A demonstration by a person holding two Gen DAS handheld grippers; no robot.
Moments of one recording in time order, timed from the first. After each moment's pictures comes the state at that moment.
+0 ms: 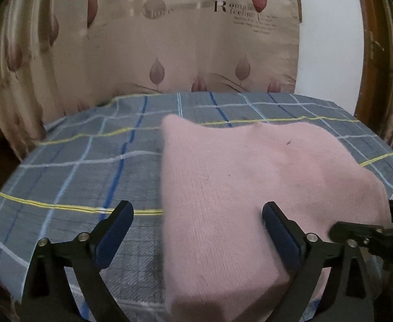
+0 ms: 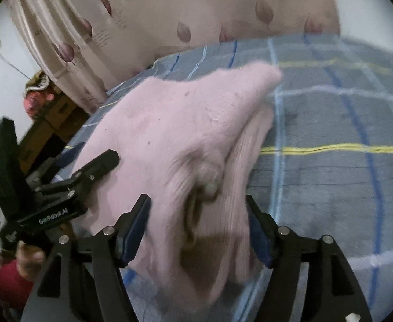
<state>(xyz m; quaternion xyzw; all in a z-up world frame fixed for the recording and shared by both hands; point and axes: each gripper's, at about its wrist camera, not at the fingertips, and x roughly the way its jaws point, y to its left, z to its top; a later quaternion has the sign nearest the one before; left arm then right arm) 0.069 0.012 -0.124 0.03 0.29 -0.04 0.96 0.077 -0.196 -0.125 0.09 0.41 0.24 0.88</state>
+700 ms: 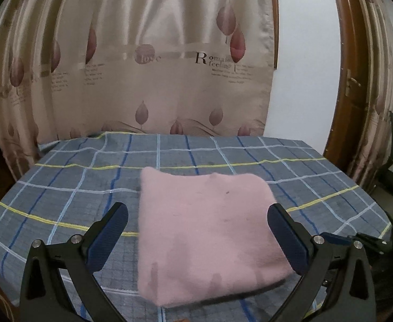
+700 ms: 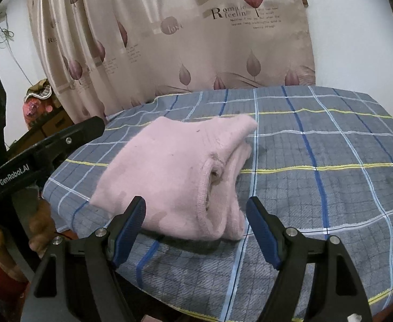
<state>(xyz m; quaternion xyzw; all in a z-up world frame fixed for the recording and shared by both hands) 0.006 -0.002 -0.041 -0.03 0.22 -0.09 0.97 -0.001 -0.209 -0.078 0.07 0.32 0.20 0.92</state>
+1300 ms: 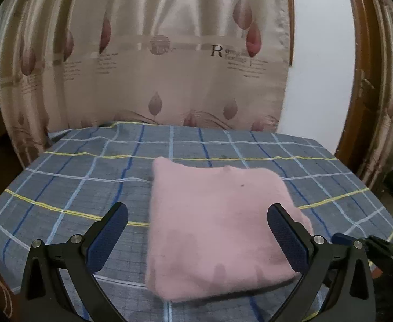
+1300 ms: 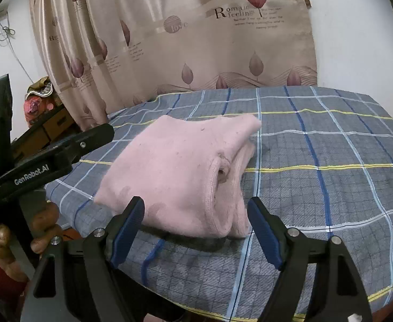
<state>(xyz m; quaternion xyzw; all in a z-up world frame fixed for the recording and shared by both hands) 0.013 0.005 -0.055 -0.04 0.23 -0.05 0.97 -0.005 -0.203 -0.075 0.06 0.32 0.20 0.92</state>
